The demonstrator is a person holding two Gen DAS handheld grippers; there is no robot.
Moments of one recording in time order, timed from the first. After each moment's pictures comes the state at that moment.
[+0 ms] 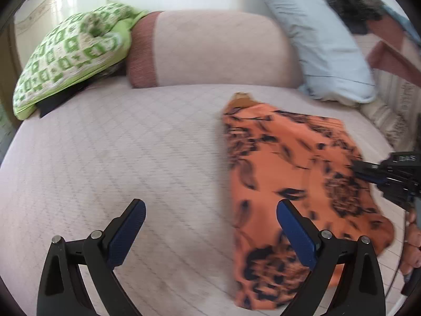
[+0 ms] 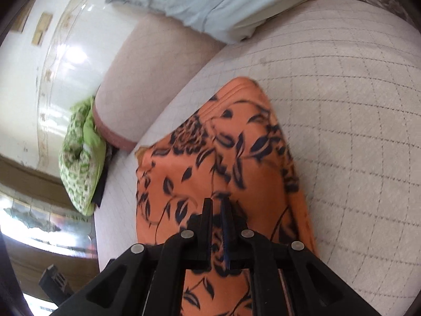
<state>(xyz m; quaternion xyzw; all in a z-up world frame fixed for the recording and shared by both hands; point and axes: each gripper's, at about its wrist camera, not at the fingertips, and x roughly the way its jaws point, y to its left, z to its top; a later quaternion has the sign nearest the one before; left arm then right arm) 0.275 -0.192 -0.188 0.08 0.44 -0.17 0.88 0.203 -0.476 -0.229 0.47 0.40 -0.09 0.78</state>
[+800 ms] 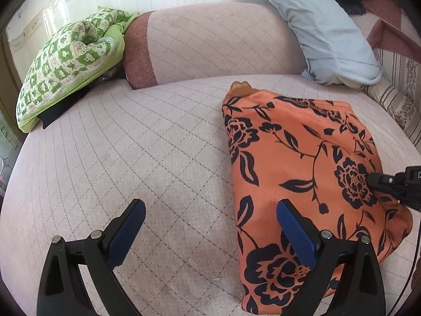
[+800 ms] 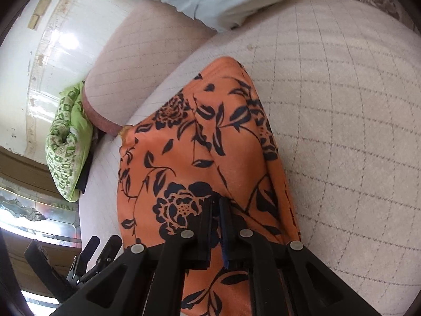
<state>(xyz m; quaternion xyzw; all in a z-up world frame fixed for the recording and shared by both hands) 0.271 -0.212 -0.194 0.14 0.44 -0.17 0.87 0.184 -0.456 -0.232 0.42 0.45 -0.09 0.78</state>
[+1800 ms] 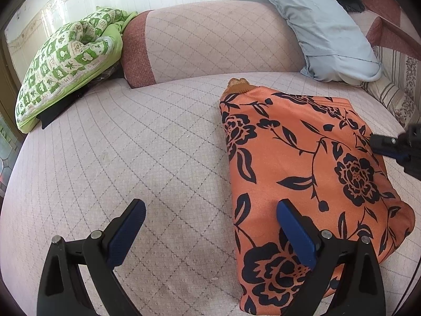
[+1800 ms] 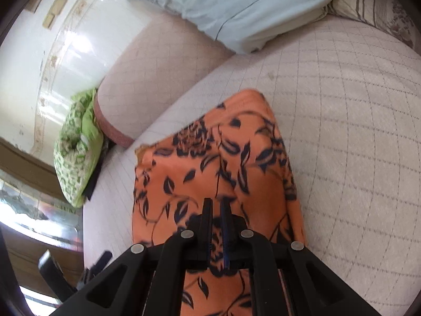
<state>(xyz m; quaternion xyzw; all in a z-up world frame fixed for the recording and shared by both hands) 0.269 -0.213 -0.197 0.14 0.44 -0.17 0.87 0.201 -0.471 -0.213 0.42 0.40 -0.09 0.81</state>
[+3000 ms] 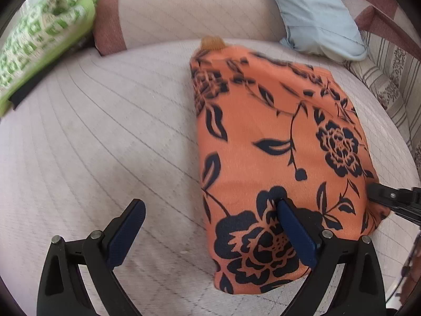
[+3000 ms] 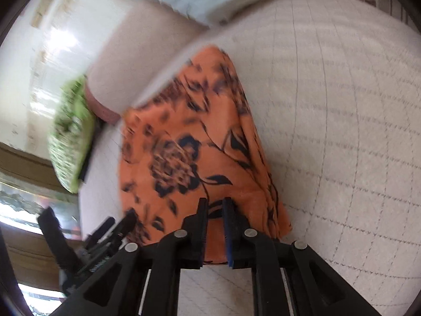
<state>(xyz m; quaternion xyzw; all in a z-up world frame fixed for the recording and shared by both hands) 0.265 -0.219 -0.220 0.11 0.52 -0.23 0.81 0.134 -0.444 -0.237 0.42 0.47 -0.09 0.77</state>
